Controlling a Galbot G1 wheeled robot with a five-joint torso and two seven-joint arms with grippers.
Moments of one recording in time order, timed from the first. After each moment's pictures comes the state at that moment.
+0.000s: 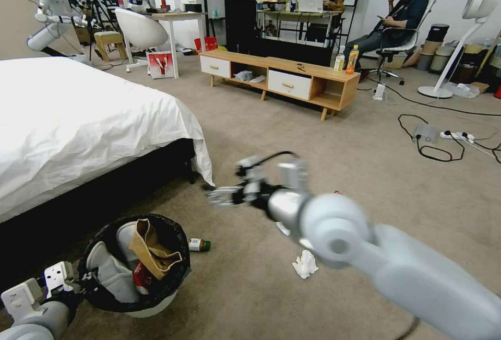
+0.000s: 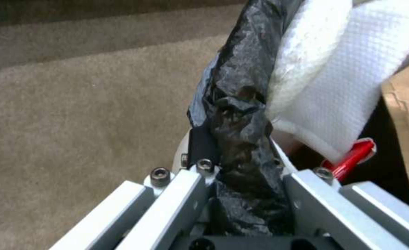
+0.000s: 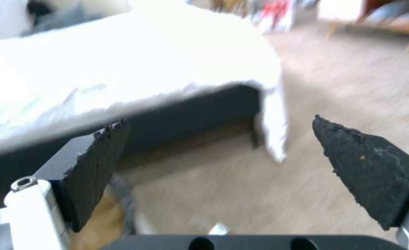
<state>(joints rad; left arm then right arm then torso) 1.55 -1.26 -0.97 -2.15 -0.89 0.74 -0.38 -0.54 0.79 -0.15 2.21 1.25 -0.40 0.45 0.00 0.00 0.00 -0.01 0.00</state>
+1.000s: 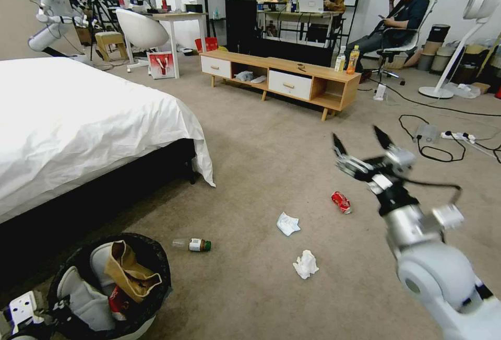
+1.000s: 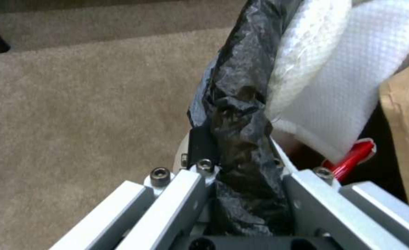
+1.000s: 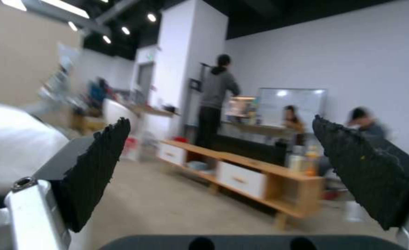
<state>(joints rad) 1.68 -1.37 -1.07 -2.21 -0.80 0.74 -0.33 -1.29 0.90 0.50 2.09 0.38 0.21 0.21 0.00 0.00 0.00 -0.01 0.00</state>
